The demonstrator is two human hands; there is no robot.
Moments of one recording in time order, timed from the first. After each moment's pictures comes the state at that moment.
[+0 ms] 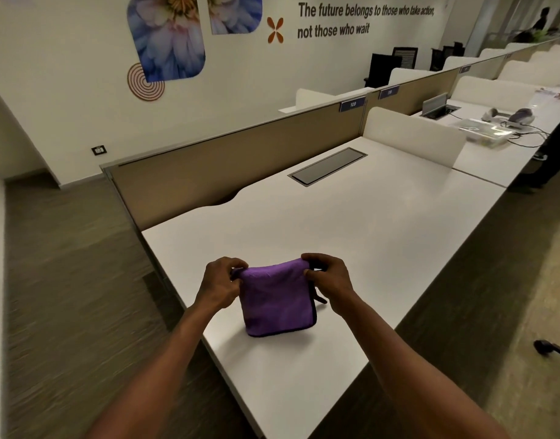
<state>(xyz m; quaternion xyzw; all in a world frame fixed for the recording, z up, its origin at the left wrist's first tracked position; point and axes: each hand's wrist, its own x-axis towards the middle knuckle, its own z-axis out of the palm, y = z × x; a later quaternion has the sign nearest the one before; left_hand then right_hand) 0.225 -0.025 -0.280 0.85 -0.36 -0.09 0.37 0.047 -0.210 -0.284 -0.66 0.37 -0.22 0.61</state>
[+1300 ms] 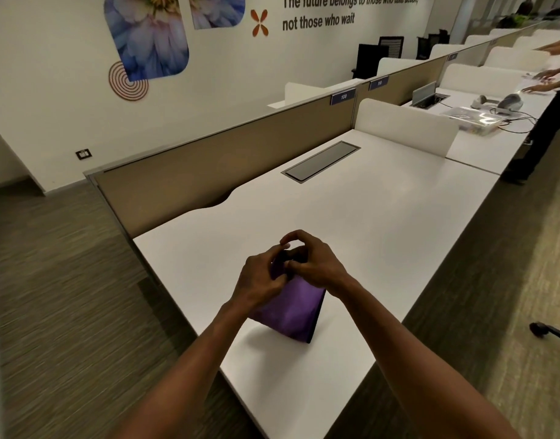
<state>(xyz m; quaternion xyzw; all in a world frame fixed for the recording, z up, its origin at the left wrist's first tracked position) 0.189 -0.078 -0.260 0.76 -0.48 -0.13 0.41 0.073 -0.207 -0.237 -0.81 0.23 -0.16 0.52</state>
